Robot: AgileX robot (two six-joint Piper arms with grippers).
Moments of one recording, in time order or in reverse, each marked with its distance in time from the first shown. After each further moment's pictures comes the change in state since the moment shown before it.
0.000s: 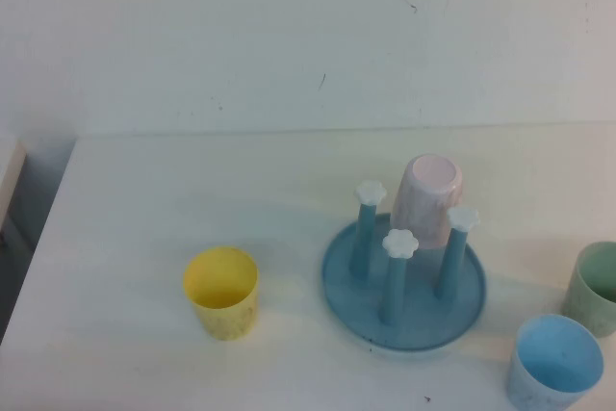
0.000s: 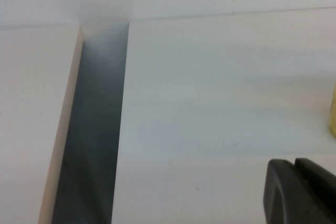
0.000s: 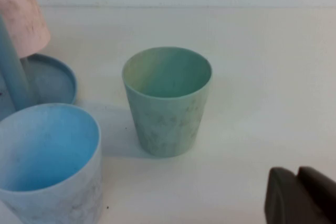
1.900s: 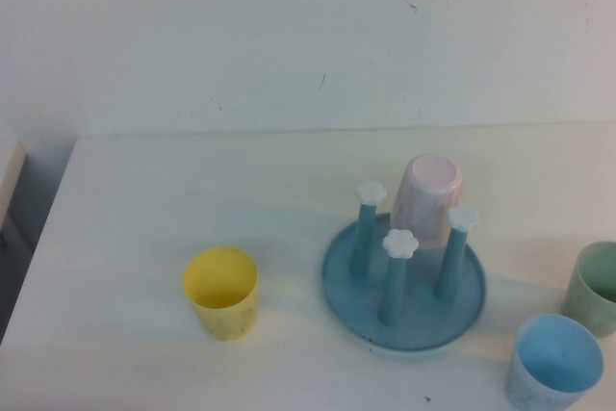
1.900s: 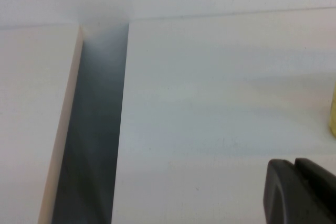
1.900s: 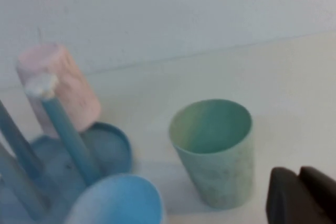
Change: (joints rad) right arm 0.000 0.000 0.000 0.190 -0.118 0.015; left arm 0.000 0.000 0.000 0.000 0.000 0.000
